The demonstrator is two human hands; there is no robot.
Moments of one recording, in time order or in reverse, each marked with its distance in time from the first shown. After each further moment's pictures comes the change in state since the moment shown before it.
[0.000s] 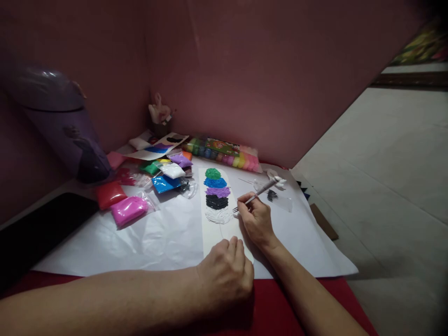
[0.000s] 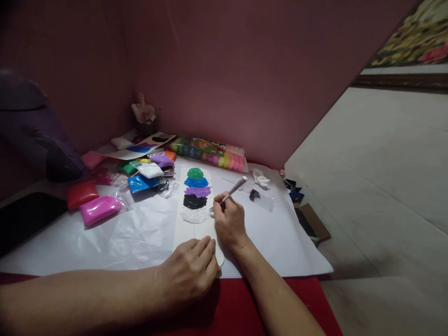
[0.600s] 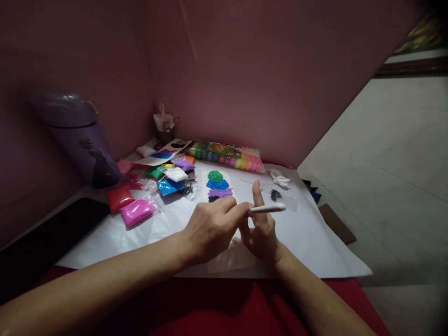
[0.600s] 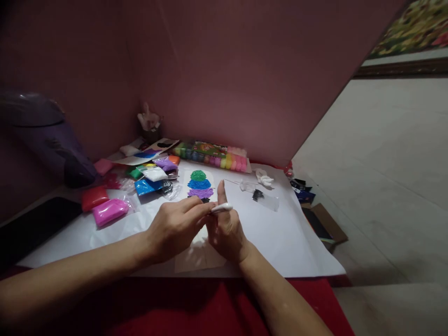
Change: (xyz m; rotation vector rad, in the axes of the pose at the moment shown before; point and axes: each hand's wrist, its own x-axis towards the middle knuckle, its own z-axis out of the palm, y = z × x) left_hand 0.031 -0.069 -0.037 -0.248 0.193 -0.229; right_hand -0.019 -0.018 -0.006 -0.163 0.151 -0.619
